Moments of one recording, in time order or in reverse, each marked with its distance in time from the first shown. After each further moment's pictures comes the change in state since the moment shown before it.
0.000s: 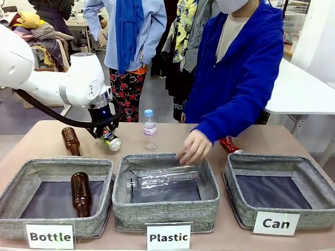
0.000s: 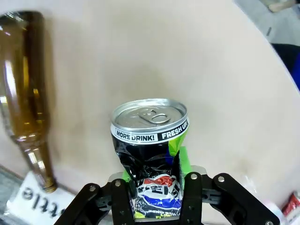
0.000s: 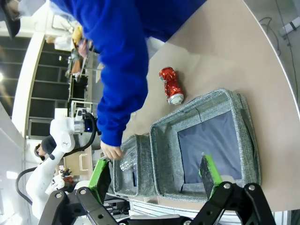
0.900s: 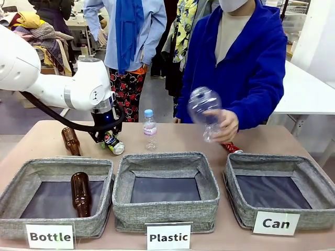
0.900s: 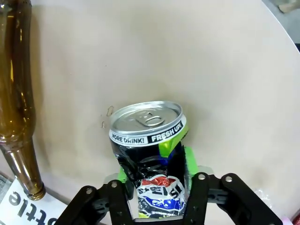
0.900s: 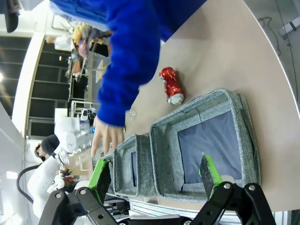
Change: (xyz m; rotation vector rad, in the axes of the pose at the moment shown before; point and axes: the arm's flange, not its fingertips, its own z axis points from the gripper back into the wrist) left arm -0.017 -0.011 -0.040 0.069 -0.013 0.005; right arm 0.000 0.000 0.000 0.000 0.000 0.000
